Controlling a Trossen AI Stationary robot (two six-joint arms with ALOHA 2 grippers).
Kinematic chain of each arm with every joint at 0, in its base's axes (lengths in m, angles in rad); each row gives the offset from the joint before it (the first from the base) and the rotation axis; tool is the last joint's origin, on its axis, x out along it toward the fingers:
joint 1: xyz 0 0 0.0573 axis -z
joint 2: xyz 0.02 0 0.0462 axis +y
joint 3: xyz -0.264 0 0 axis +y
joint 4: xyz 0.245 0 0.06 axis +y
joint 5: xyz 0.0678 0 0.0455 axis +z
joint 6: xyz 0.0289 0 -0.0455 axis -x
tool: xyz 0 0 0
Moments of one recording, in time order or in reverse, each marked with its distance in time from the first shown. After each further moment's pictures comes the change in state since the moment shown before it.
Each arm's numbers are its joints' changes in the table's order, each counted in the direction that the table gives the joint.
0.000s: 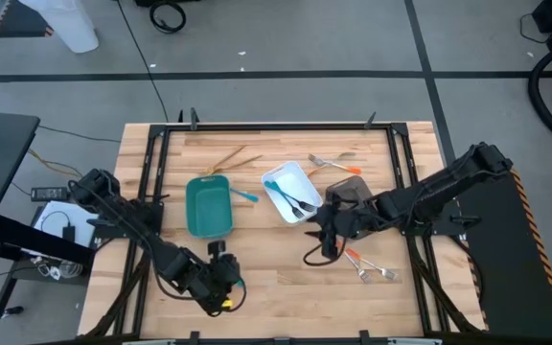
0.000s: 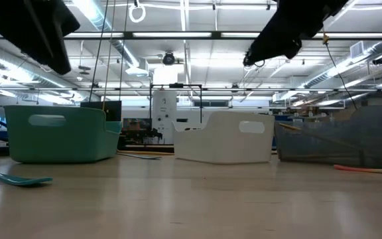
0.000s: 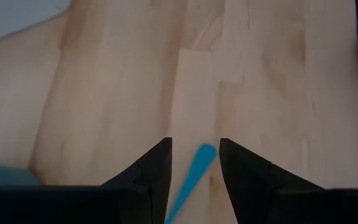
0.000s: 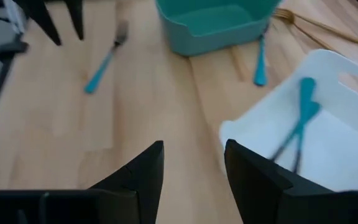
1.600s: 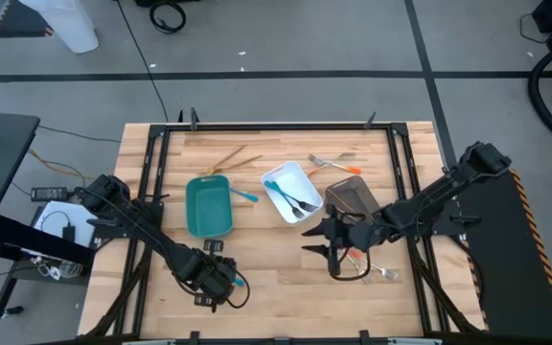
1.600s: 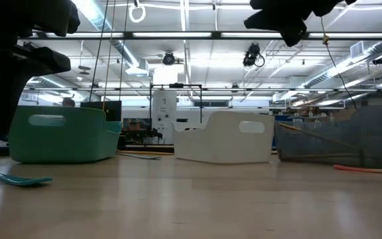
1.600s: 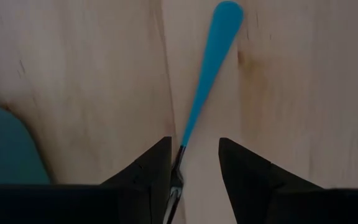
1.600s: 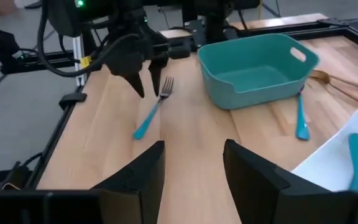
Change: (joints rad) left arm -0.056 0.097 0.000 0.237 -0.294 -0.201; right arm -0.128 0.008 0.112 -0.392 -0.086 0.060
